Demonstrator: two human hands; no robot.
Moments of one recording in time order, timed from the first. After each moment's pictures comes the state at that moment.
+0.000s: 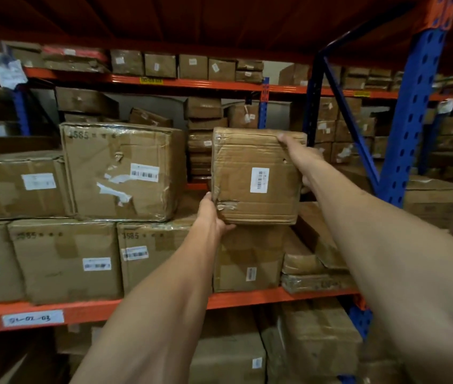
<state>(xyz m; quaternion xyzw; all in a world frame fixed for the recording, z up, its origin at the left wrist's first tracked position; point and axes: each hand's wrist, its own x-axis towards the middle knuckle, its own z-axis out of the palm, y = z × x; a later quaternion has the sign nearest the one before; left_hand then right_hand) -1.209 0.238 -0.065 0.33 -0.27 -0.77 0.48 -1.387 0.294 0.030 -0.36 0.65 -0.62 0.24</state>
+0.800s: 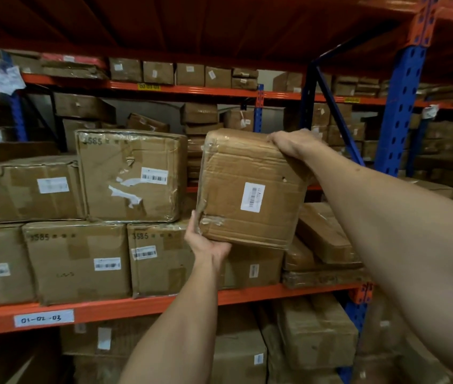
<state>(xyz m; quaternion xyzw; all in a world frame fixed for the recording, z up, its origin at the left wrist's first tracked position) -1.175 0.263 -0.126 0.06 -0.12 -0.82 0.56 -1.341 0.326 0.082 -0.43 0.80 -0.42 0.04</state>
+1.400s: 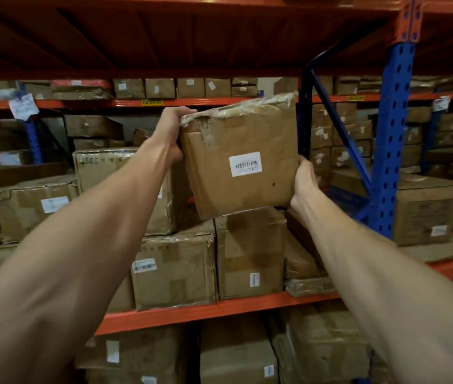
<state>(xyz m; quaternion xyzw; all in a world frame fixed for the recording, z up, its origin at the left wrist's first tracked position) -1.134 0.281 0.111 0.27 -0.58 -0.55 0.54 -1.375 0.322 0.007 -0.24 0.46 -0.78 0.35</state>
